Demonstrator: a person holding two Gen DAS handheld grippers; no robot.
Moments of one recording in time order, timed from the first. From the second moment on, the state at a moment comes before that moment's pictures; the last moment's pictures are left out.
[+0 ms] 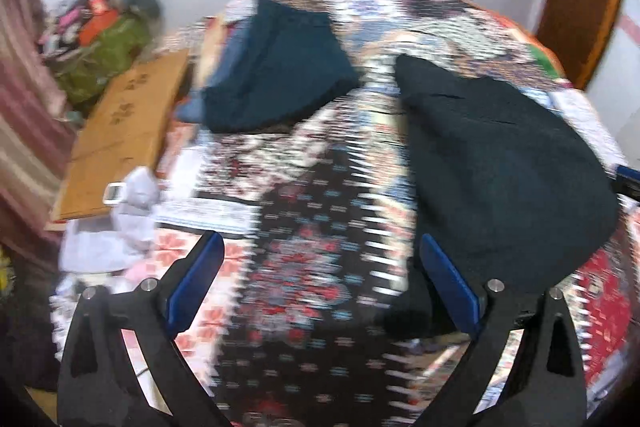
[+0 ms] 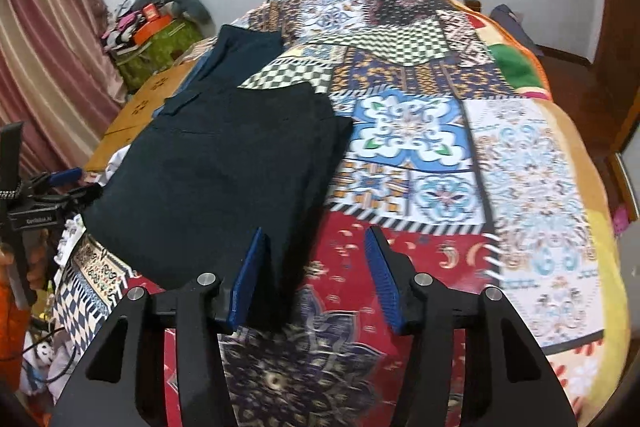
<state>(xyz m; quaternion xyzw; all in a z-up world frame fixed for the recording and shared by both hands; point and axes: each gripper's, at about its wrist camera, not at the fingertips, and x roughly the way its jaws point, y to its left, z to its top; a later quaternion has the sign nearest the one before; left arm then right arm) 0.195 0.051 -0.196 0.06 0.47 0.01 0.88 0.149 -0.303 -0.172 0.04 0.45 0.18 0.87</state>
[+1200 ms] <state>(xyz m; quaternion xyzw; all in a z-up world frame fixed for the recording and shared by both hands) 0.362 -0.034 -0.238 0.08 0.54 -0.13 0.83 0.296 -0.229 -0.218 -0.06 0.50 0.24 0.83</state>
